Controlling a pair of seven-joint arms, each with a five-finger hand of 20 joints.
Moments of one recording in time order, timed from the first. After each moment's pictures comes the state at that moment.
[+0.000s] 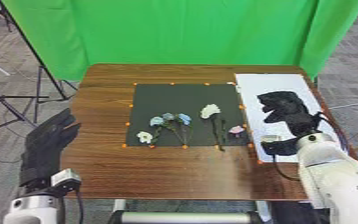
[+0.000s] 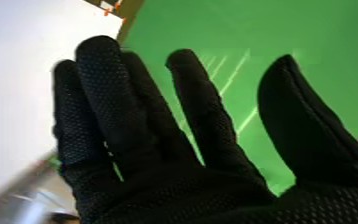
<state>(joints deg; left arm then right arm) 135.0 -58.1 -95.6 -126.0 47.2 23.3 24.1 -107.0 -60.7 90.2 -122.0 -93.9 7.4 23.1</state>
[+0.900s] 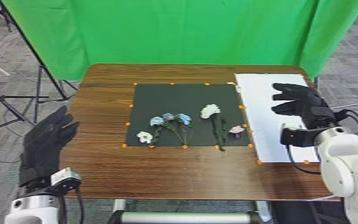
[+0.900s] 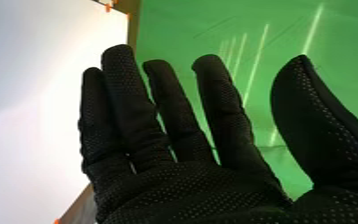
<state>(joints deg) 134.3 -56.6 -94.2 -125.7 44.4 24.5 27.2 -104.5 -54.3 94.7 -115.0 -69.1 6.9 17.1</state>
